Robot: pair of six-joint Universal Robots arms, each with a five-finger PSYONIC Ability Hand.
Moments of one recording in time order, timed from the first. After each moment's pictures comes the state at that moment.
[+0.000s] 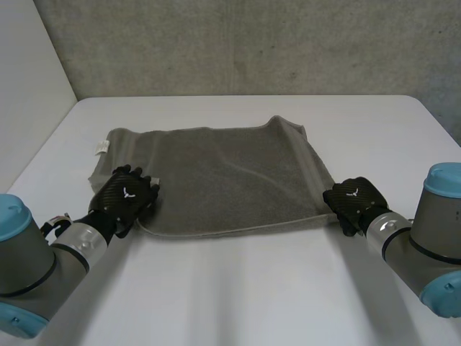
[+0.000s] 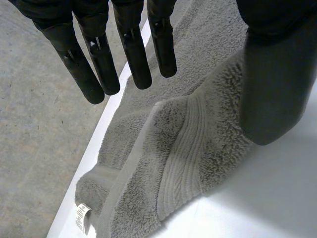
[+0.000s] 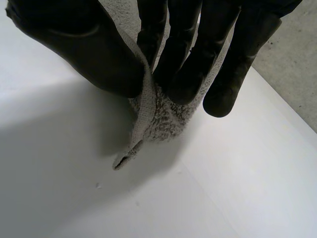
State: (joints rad) left arm 4.54 -1.97 -1.98 3.73 -1.16 4.01; right arm 1.82 -1.07 1.72 -0.24 1.35 2.55; left_hand 0.63 0.63 0.63 0.64 0.61; right_hand 1.34 1.33 1.34 1.34 1.17
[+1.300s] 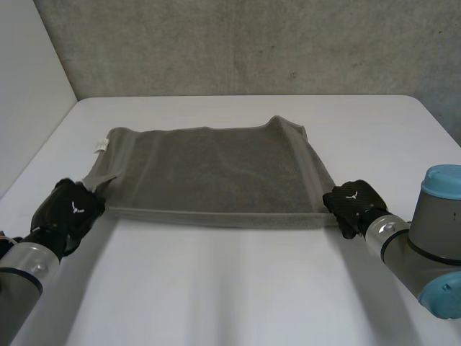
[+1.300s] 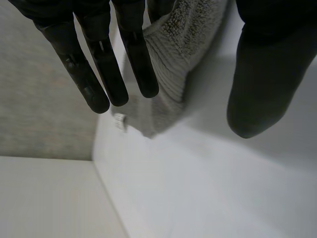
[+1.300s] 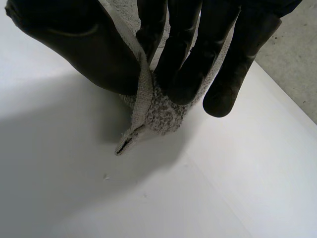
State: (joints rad) left arm 4.72 -1.70 -2.22 3.67 -1.25 4.29; right arm 1.83 -1.05 1.72 -0.23 1.36 2.55; left_hand 0.82 0.84 0.84 0.84 0.84; right_hand 1.34 1.33 1.34 1.34 1.17
